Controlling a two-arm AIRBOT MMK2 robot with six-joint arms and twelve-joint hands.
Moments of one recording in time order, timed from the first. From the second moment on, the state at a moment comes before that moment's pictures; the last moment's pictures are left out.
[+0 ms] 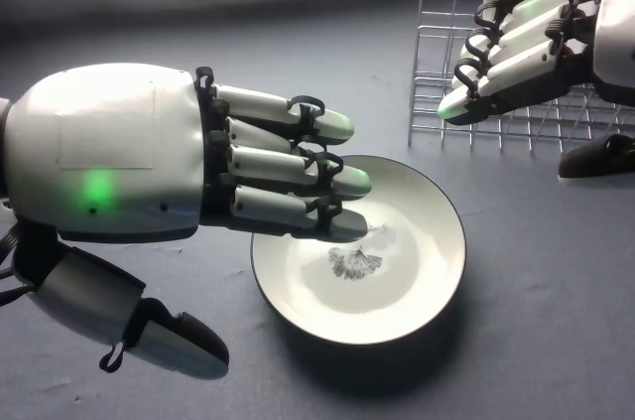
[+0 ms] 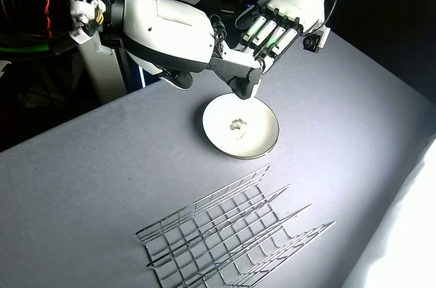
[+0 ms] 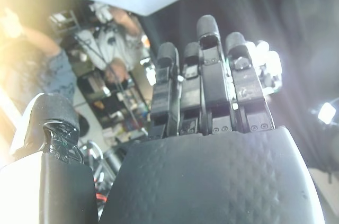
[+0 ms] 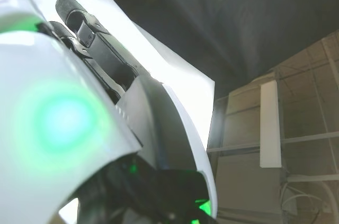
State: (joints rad) left arm 0.40 -0.79 1.05 1.25 -0.96 0.15; right arm -0.17 -0.62 0.78 -1.12 0.44 -0.14
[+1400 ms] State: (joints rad) left arm 0.42 -0.80 1.11 1.39 -0.98 -0.05; right arm -0.17 -0.61 0.80 -1.16 0.44 -0.14
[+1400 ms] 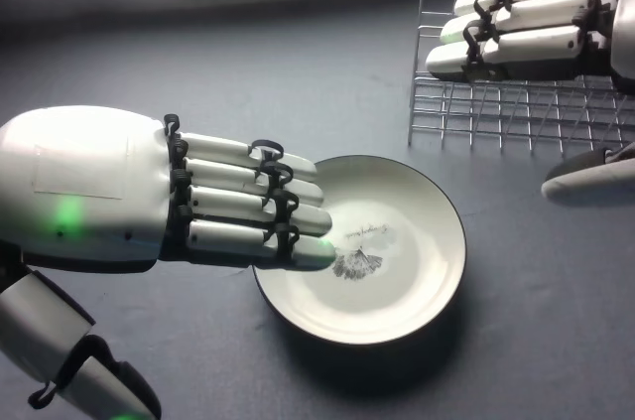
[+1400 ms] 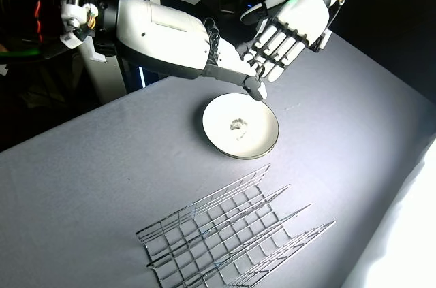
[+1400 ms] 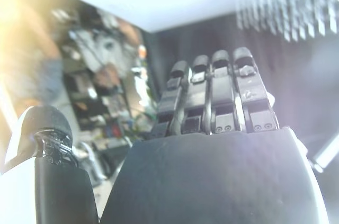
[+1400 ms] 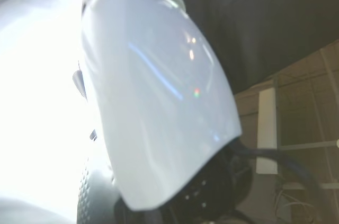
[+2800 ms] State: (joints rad) left arm 0.51 -1.00 1.30 1.60 -0.92 0.10; right arm -0.21 -0.60 0.80 -1.17 0.42 -0.14
